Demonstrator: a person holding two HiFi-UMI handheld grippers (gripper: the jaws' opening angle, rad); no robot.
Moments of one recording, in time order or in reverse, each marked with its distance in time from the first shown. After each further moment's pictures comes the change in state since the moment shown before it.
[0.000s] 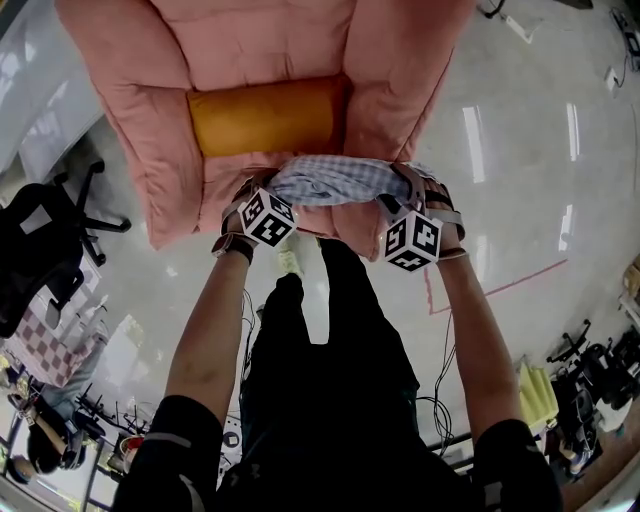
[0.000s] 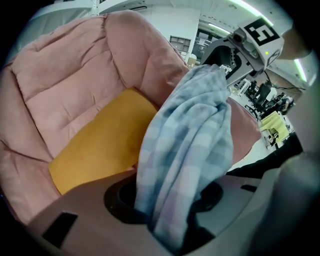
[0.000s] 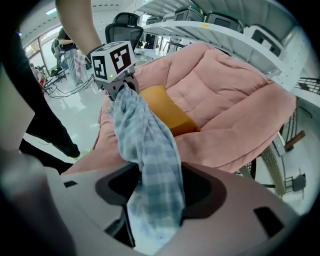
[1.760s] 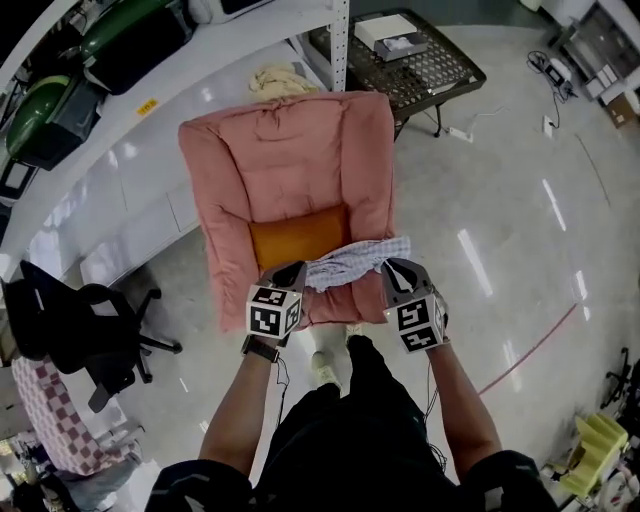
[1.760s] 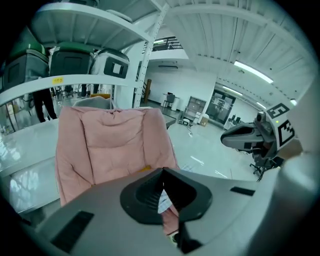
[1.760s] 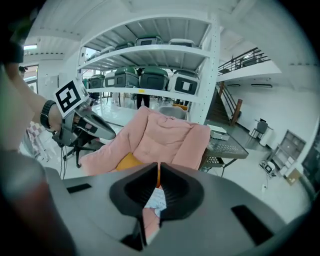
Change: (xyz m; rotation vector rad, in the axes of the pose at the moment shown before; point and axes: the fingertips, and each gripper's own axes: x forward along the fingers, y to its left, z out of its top) left arm -0.322 -0.008 0.087 -0.328 -0.577 0.045; right arm -0.276 -0.016 0.135 0.605 -0.356 -0.378
